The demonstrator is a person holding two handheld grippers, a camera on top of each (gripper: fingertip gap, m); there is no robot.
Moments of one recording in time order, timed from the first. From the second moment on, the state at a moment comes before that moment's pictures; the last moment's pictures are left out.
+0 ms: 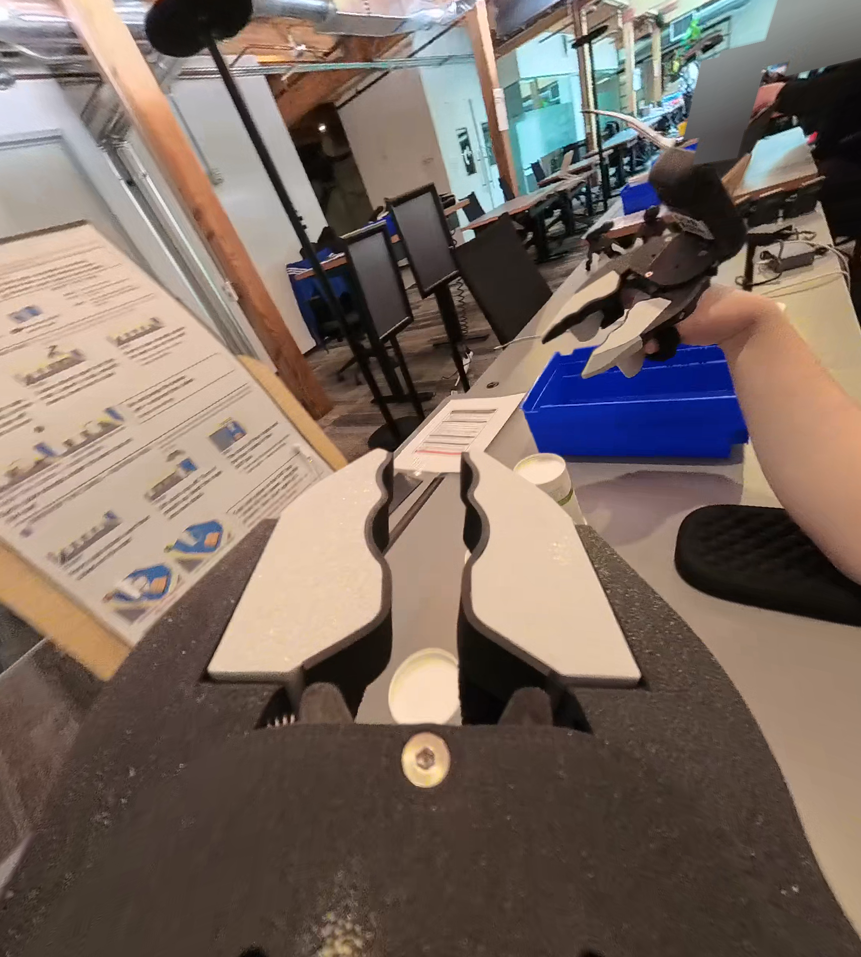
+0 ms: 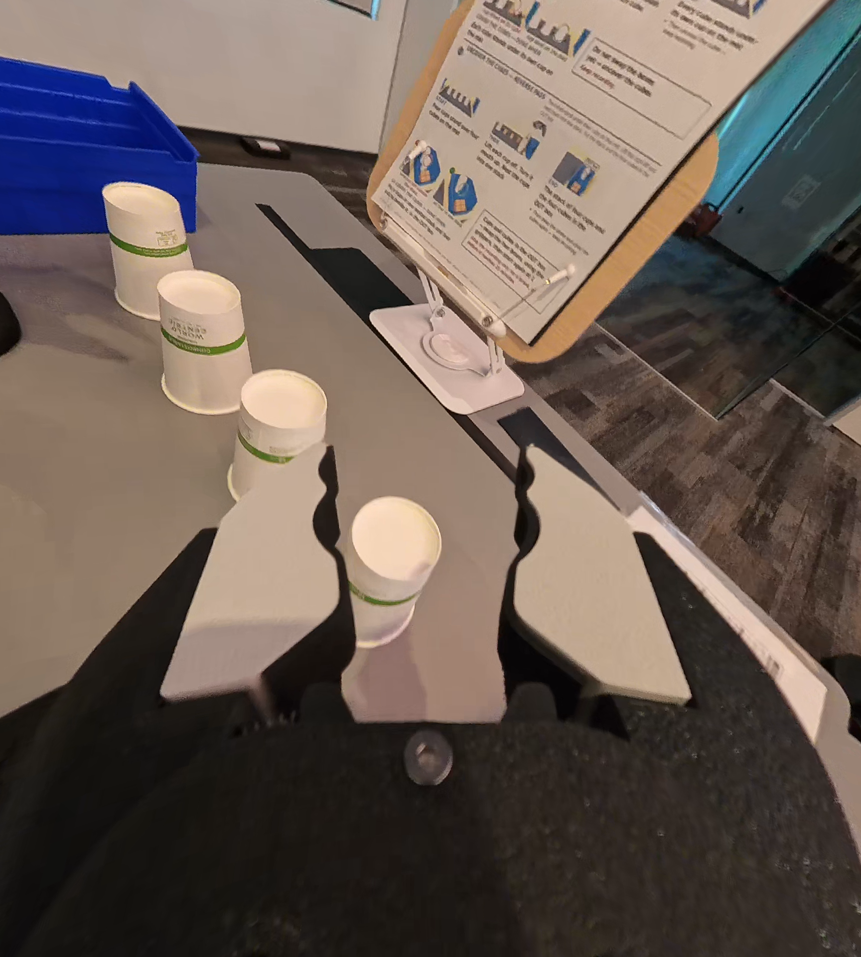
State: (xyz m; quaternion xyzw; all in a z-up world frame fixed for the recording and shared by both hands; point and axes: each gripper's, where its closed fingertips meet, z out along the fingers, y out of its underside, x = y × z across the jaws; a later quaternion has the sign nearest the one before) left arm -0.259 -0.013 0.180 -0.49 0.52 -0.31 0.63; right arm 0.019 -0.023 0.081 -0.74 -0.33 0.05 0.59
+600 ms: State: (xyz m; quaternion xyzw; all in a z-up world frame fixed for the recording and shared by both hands) left arm -0.056 0.014 0.016 -0.48 0.78 -0.15 0.37; right arm 0.071 -0.066 0.064 -0.77 -0.26 0.03 0.59
